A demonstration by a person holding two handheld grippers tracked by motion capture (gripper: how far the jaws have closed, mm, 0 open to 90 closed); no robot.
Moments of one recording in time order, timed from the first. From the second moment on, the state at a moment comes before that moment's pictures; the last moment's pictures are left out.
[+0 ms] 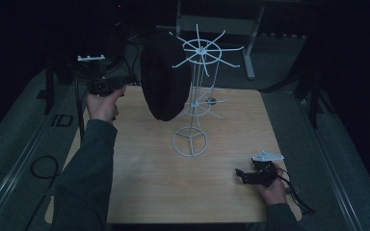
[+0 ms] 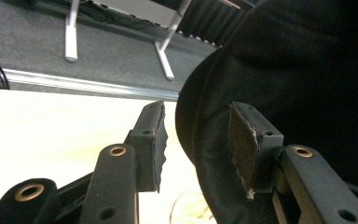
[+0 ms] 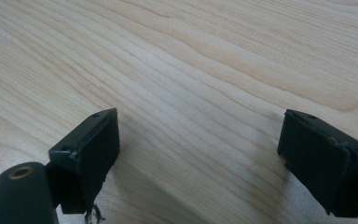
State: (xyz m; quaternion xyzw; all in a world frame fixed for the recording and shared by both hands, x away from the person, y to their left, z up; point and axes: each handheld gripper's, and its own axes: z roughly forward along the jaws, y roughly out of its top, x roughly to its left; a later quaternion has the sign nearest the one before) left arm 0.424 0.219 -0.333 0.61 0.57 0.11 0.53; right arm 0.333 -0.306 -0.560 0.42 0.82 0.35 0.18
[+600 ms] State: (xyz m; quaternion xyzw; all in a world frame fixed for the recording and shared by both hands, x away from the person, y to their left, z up) left arm 0.415 0.218 -0.332 0.64 0.56 0.16 0.50; right arm 0.333 -0.306 -0.561 0.42 0.82 0.35 0.18
